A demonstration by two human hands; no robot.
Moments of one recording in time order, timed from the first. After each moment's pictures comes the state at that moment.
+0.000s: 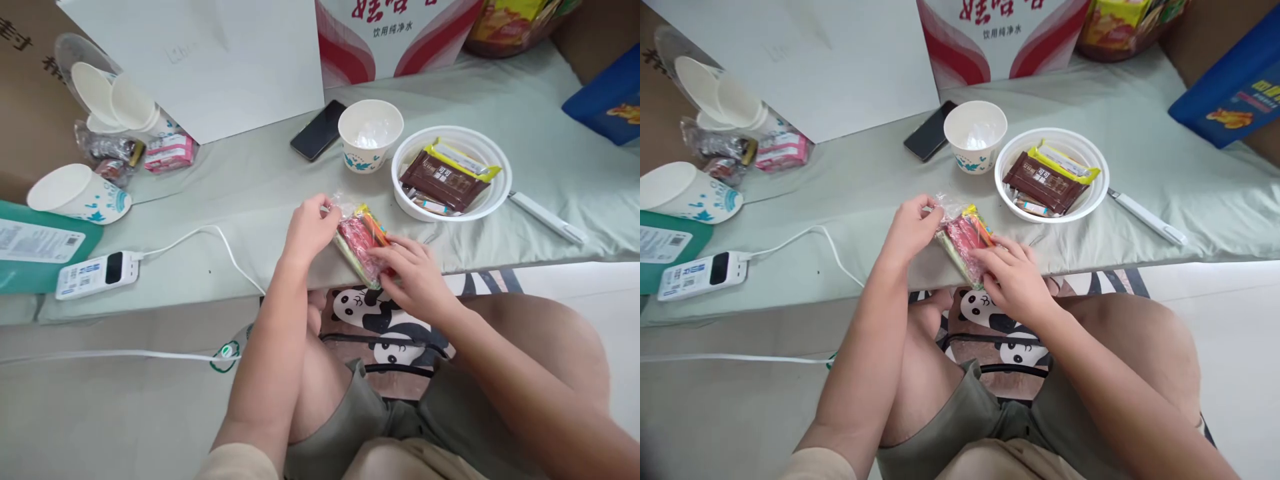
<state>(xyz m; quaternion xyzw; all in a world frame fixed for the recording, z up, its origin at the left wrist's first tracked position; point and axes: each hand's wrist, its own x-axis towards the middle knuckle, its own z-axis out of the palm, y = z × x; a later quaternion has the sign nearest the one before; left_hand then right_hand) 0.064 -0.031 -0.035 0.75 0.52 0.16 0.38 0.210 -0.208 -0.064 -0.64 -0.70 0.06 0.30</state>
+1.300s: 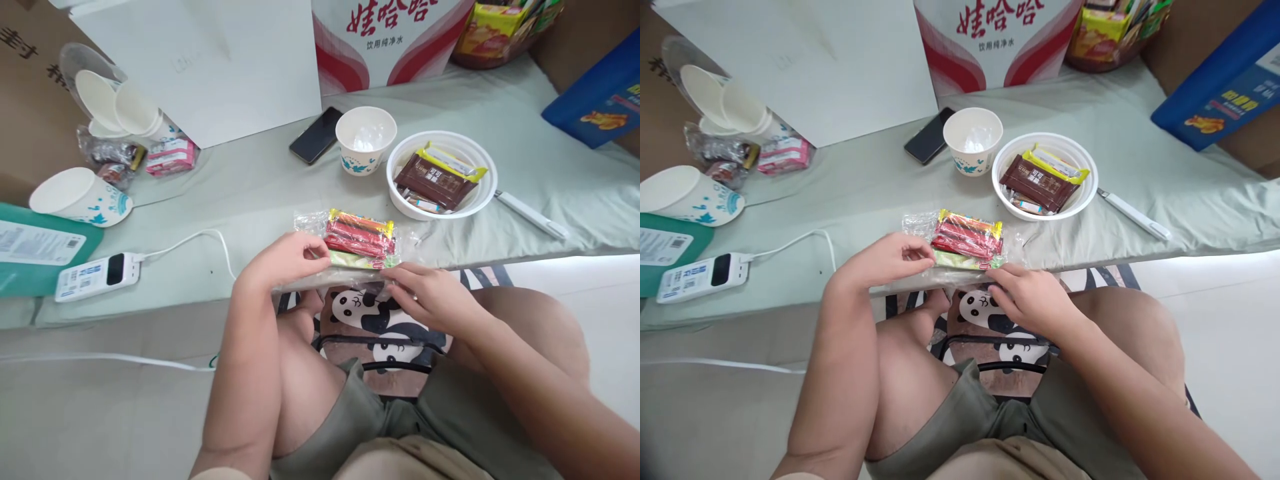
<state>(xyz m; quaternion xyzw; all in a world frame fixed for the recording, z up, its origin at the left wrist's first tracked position) 0.006 -0.043 -0.002 0.81 0.35 -0.03 0.47 0.220 -0.233 -0.037 -0.67 -0.72 0.16 0.12</state>
